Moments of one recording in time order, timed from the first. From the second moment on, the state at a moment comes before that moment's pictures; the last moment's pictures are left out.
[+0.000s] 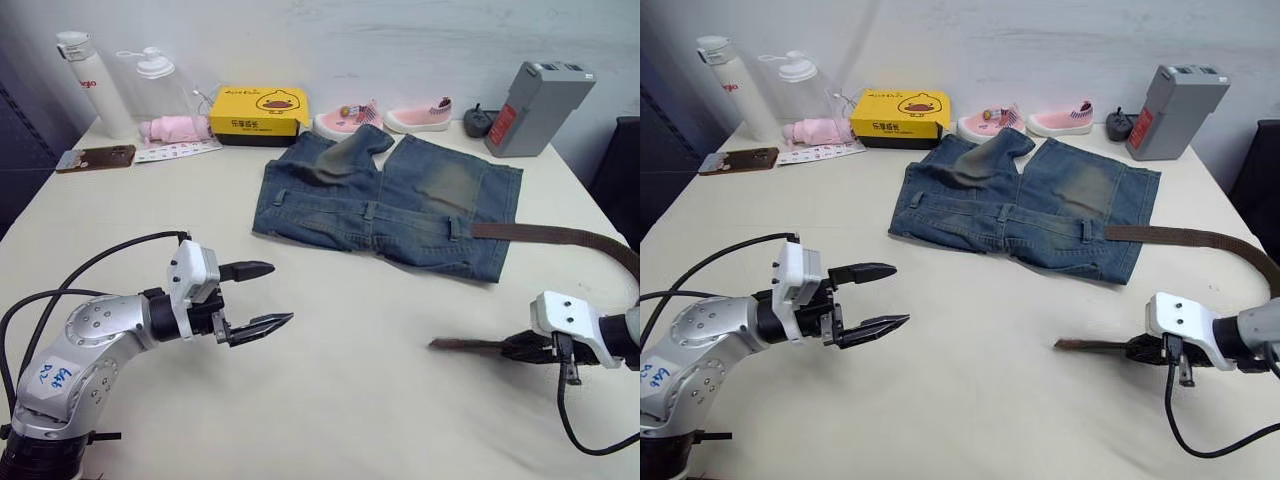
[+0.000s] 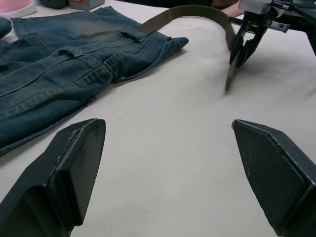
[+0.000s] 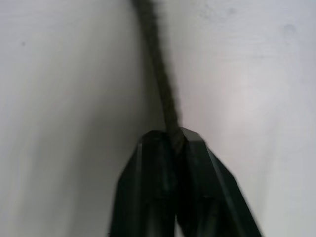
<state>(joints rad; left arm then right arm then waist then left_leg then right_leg) -0.11 0.74 0.16 -0.54 -0.67 0.57 -0.83 0.04 -1.19 -0.13 -0.07 0.29 0.21 1.34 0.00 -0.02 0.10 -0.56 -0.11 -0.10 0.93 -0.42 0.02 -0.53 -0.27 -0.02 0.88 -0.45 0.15</state>
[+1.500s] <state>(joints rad) -0.46 0.38 -0.13 -0.26 -0.64 0.73 -0.85 -0.23 -1.00 -0.16 -0.47 0.57 0.67 1.08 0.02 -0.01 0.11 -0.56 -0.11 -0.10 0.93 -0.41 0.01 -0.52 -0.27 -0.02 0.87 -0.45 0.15</state>
